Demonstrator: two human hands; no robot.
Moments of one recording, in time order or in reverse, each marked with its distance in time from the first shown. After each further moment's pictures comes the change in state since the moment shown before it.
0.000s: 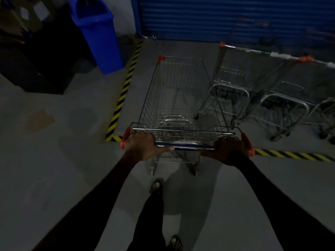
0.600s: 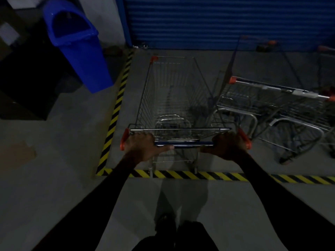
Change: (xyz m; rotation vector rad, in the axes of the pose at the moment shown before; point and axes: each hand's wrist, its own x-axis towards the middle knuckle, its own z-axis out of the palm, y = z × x) left_hand 0.324 -0.056 -0.089 -0.095 -0.008 0.048; right_hand 0.330 0.034 -0.070 -0.009 -0.094 0.009
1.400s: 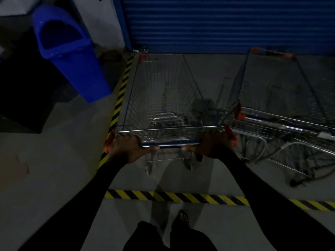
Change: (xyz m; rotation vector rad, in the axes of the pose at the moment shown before) left_hand 0.188 -0.026 -0.069 0.097 -0.023 -0.088; right_hand 0.218 0.025 -0.053 0.196 -0.037 -0.068
